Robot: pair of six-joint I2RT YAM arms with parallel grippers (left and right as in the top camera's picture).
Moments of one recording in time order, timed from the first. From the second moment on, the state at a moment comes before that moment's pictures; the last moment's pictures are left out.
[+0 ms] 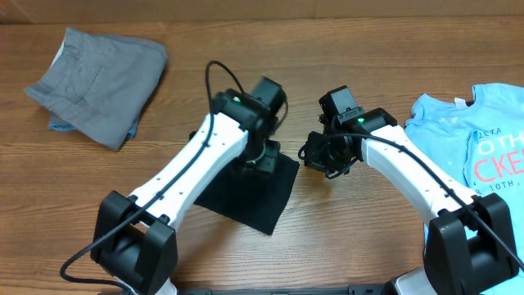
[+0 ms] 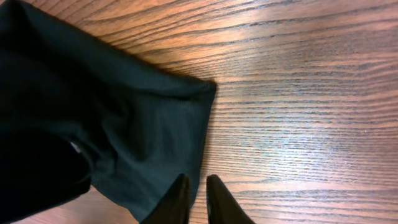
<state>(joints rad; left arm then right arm) -0.60 1.81 1.53 -1.25 0.12 -0.34 0.39 1.69 1.18 -0.86 -0.33 0.64</state>
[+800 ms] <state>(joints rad) -0.26 1.81 1.70 -1.46 -0.01 -0.23 0.46 1.69 1.18 -0.46 -0.58 0.44</state>
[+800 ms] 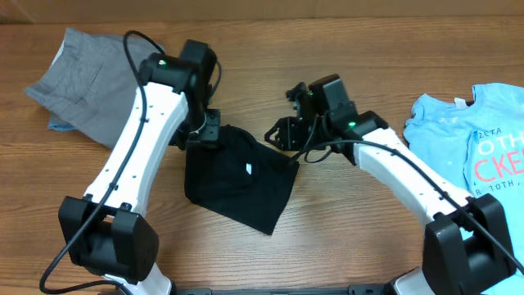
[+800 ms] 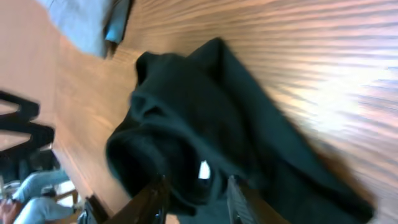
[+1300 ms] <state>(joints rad) -0.17 1.81 1.62 -1.47 0.03 -0.18 0.70 1.69 1.18 -0.44 -0.55 0.40</state>
